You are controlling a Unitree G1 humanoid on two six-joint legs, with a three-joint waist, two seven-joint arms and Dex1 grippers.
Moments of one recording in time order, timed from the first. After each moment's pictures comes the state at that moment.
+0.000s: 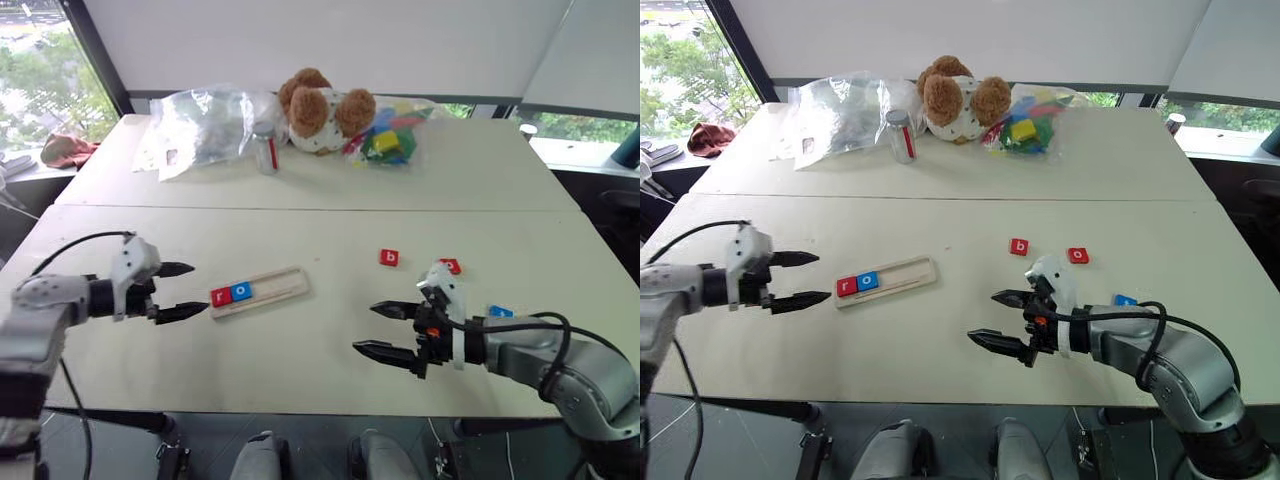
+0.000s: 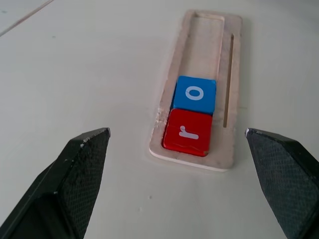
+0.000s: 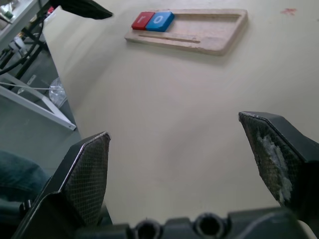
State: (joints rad) left arm -0.35 0.87 0.05 0.32 -0.31 0.11 -1.29; right arm -0.19 -0.74 0.03 -0.59 0.78 0.95 0.68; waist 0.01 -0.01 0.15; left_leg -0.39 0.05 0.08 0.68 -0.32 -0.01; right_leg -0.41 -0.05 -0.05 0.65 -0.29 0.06
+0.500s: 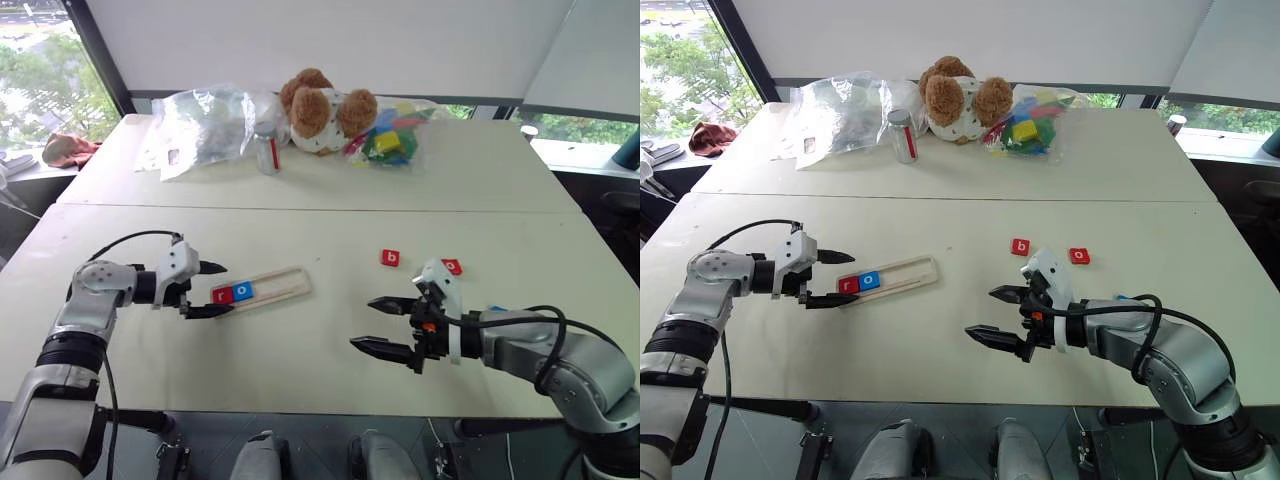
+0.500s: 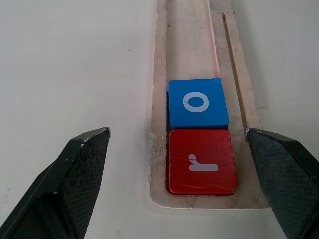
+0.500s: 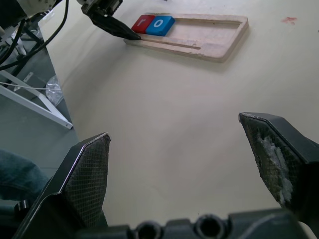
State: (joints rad) left arm -0.57 0.74 -0.06 0.70 -0.16 -0.19 -1.39; right arm -0.17 -0.73 0.02 -0.60 0.78 0.97 0.65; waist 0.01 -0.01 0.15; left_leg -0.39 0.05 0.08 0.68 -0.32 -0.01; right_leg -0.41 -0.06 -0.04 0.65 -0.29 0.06
